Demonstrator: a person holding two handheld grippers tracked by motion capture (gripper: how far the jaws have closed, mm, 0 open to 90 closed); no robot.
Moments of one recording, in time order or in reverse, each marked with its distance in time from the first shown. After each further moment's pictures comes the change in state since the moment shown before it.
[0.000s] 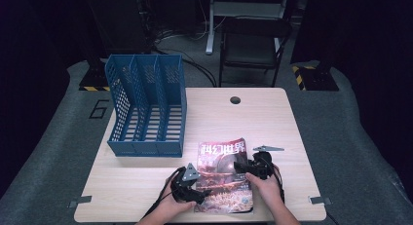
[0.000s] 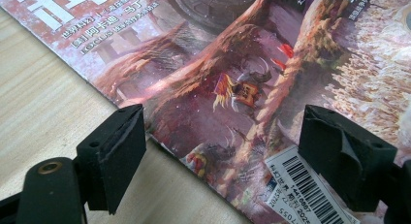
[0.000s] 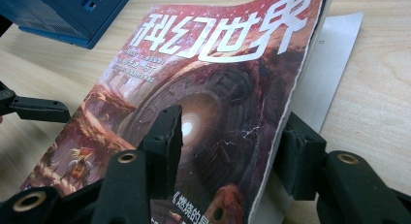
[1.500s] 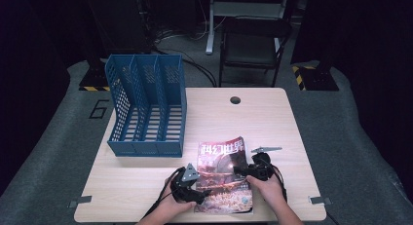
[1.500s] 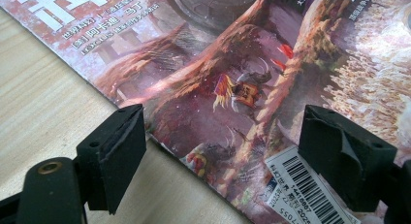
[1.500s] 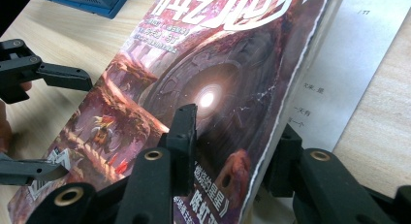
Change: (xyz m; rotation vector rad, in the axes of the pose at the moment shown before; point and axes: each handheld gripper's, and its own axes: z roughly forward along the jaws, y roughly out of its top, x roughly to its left) left arm 0.000 -0.002 0.001 -0.021 0.011 -0.003; right arm 0.000 -0.002 -0.001 0.100 0.086 -0.027
